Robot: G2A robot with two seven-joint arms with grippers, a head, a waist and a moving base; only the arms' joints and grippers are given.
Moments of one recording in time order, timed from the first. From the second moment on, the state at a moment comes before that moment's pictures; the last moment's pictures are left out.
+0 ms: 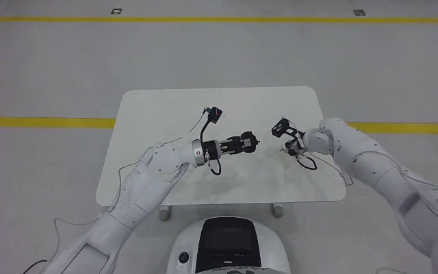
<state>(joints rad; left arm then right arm) 1.07 -1.24 -0.91 -1.43 -0.18 -0.34 -0.73 -0.54 -0.94 0.21 -1.00 -0.54 -0.34 0.77</state>
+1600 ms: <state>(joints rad) 1.07 -1.24 -0.91 -1.43 -0.18 -0.34 -0.73 -0.92 -0.67 0.57 -1.38 -0.24 -0.34 0.03</state>
